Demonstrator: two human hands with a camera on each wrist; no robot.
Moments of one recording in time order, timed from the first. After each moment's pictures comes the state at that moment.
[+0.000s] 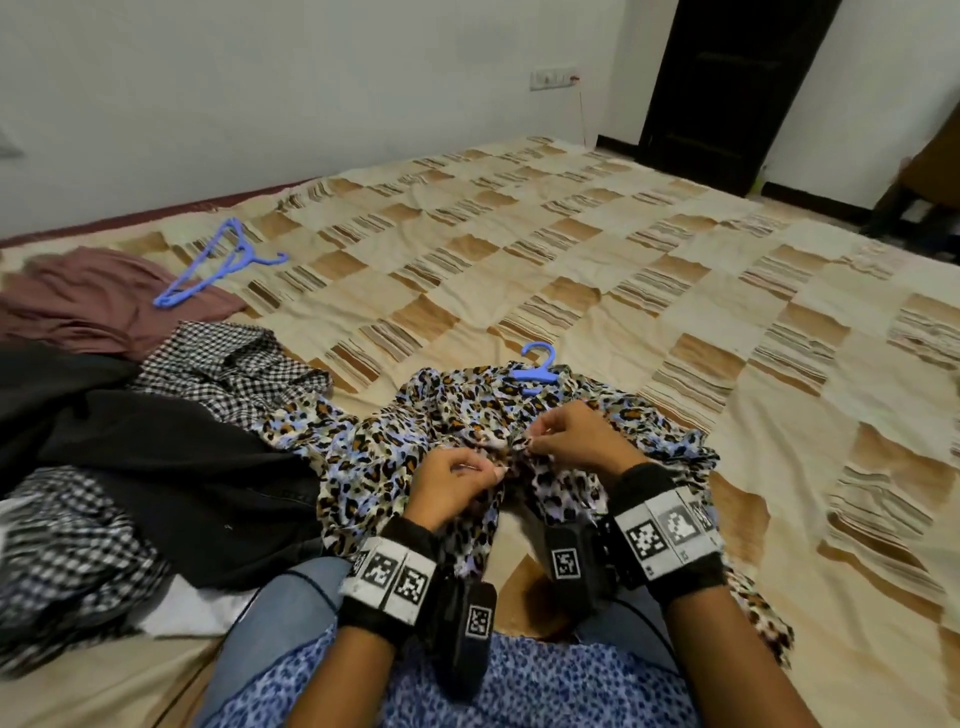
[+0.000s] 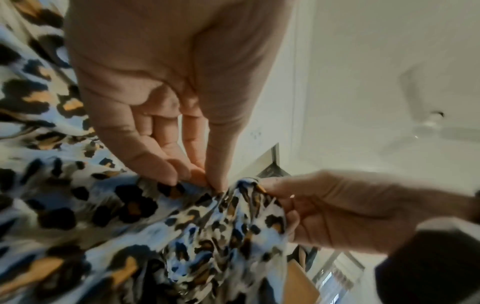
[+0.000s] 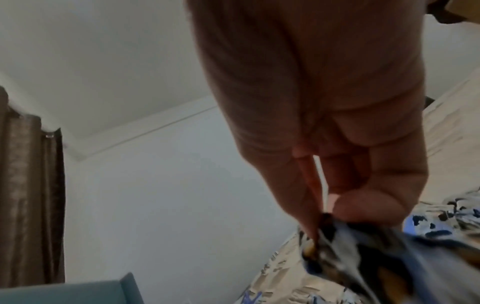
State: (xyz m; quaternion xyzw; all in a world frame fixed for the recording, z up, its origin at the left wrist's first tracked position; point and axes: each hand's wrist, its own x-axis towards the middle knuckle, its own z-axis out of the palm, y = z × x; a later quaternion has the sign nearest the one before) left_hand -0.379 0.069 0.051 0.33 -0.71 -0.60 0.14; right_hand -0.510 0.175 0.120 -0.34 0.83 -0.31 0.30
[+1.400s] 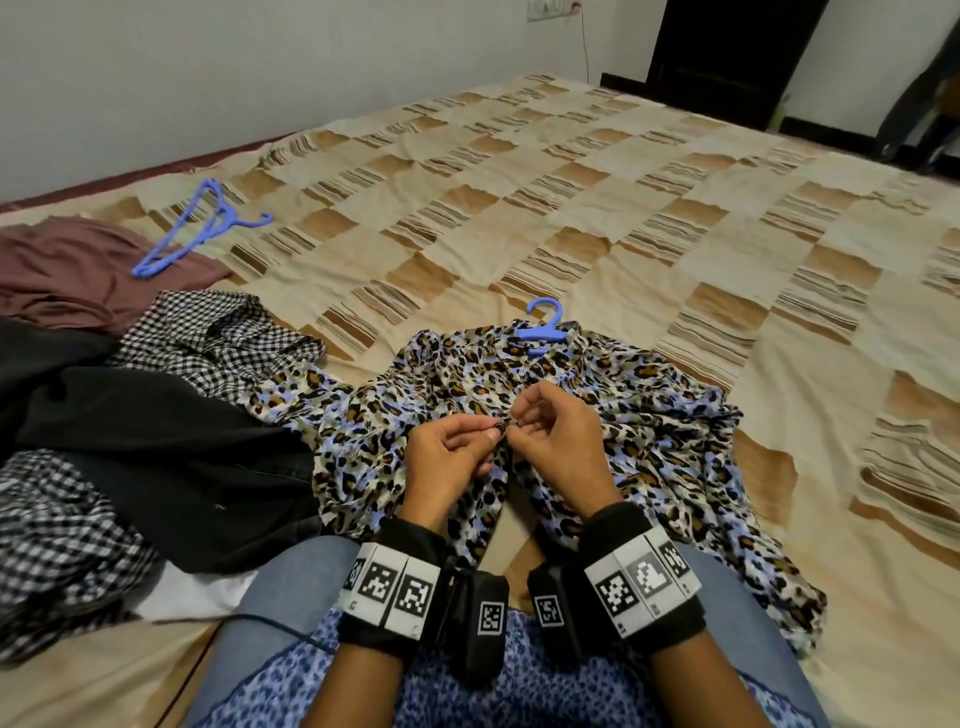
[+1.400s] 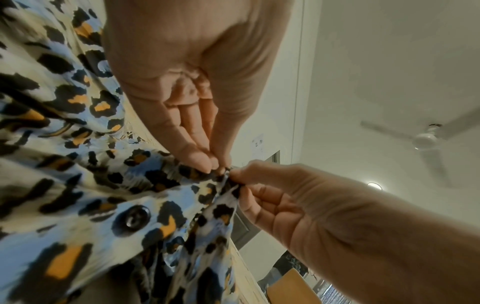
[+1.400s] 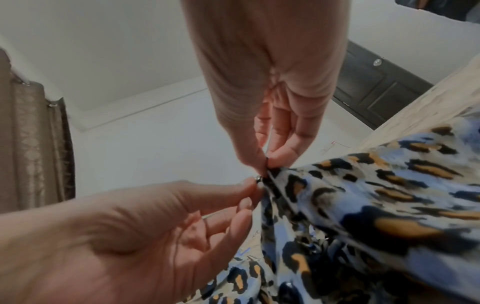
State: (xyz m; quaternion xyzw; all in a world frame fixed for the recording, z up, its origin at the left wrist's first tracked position) left_hand -0.373 0.081 0.050 0.34 -0.62 -0.67 0.23; right_hand -0.467 0.173 0.058 -0.33 0.75 -0.55 0.14
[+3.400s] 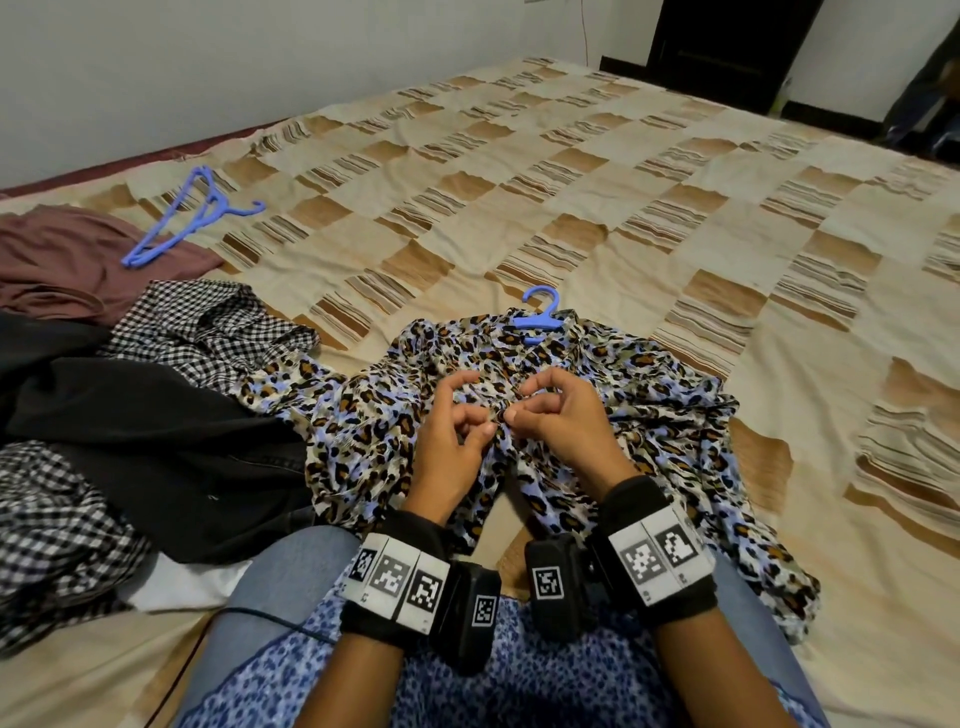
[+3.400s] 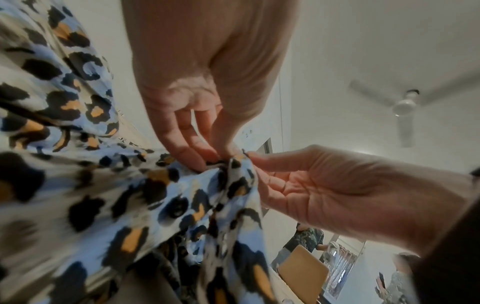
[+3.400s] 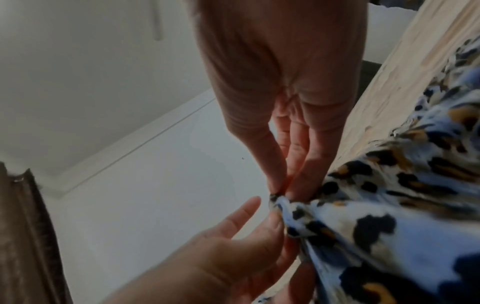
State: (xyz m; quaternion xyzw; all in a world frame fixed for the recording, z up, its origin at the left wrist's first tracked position) left_hand -0.379 0.081 0.037 0.27 -0.75 -0.55 0.25; right_hand -0.479 0.178 0.069 -0.21 0.72 -0.59 0.30
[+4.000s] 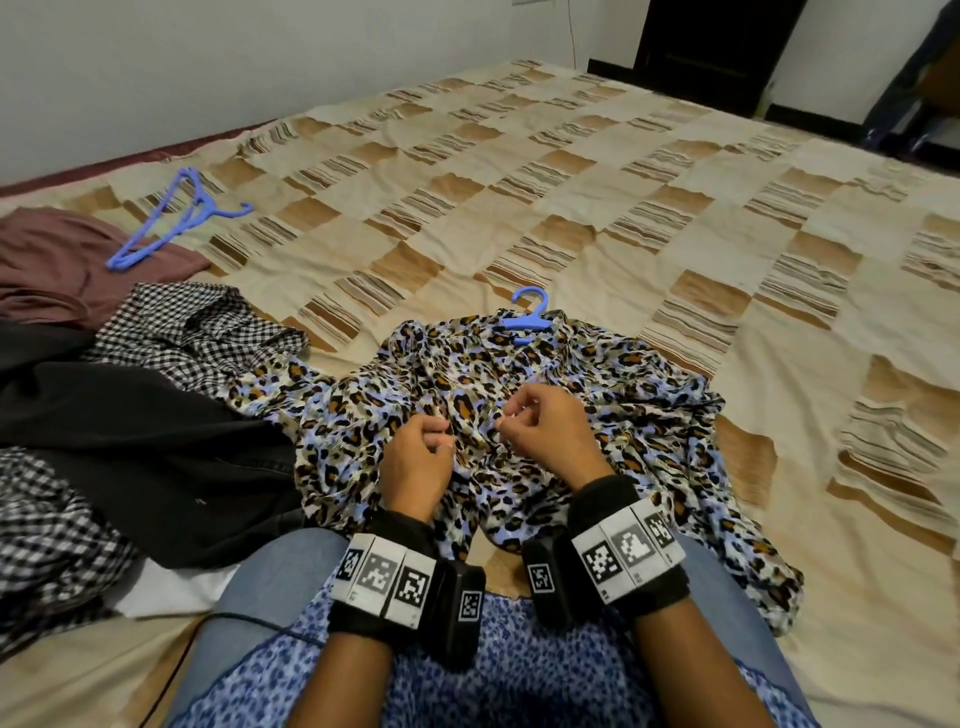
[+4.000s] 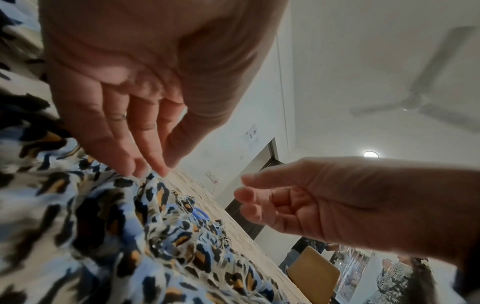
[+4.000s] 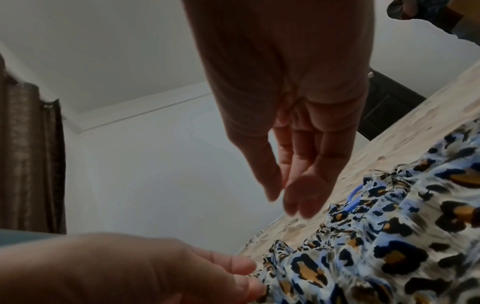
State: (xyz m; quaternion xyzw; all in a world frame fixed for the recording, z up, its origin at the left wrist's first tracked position) left_hand -0.377 0.065 0.012 0.46 -0.77 -0.41 0.15; right_hand -0.481 0.173 0.057 -0.29 0.84 -0.42 0.20
